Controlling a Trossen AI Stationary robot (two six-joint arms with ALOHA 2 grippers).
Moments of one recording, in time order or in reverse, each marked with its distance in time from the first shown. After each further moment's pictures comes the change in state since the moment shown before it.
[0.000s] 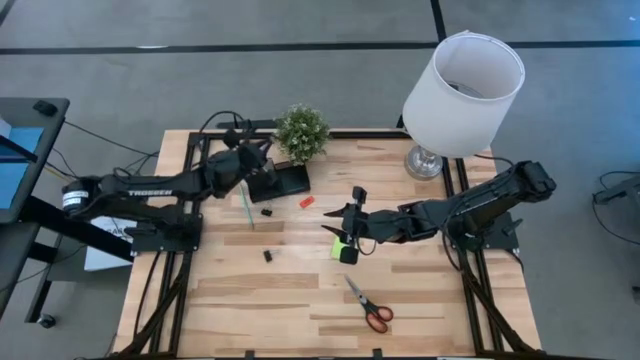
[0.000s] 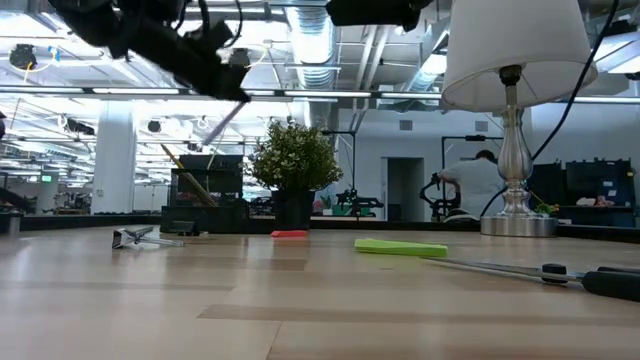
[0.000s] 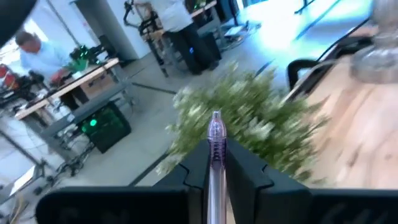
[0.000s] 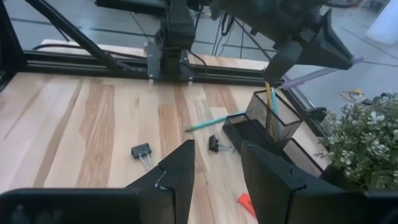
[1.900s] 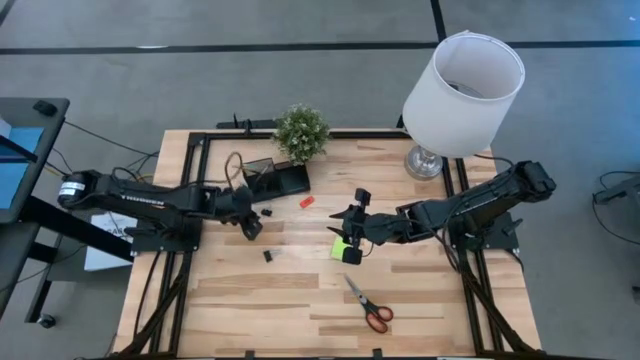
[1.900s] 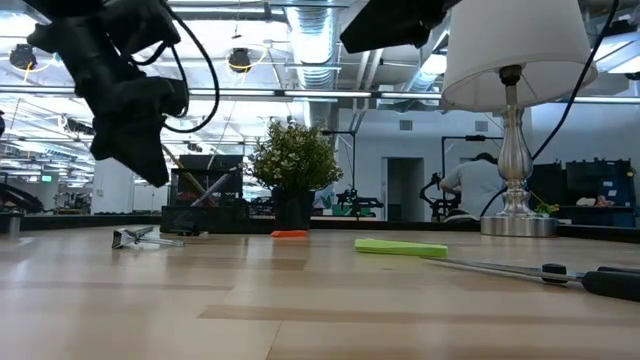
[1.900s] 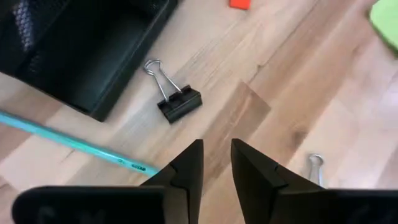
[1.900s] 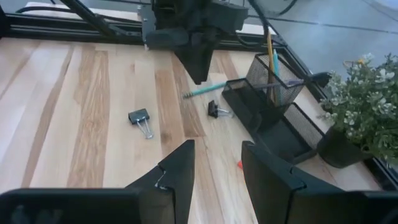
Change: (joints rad) left arm -0.286 -0.064 -0.042 -0.851 0.432 -0.969; right arm -0.001 0.000 0.000 -0.147 0.000 0.087
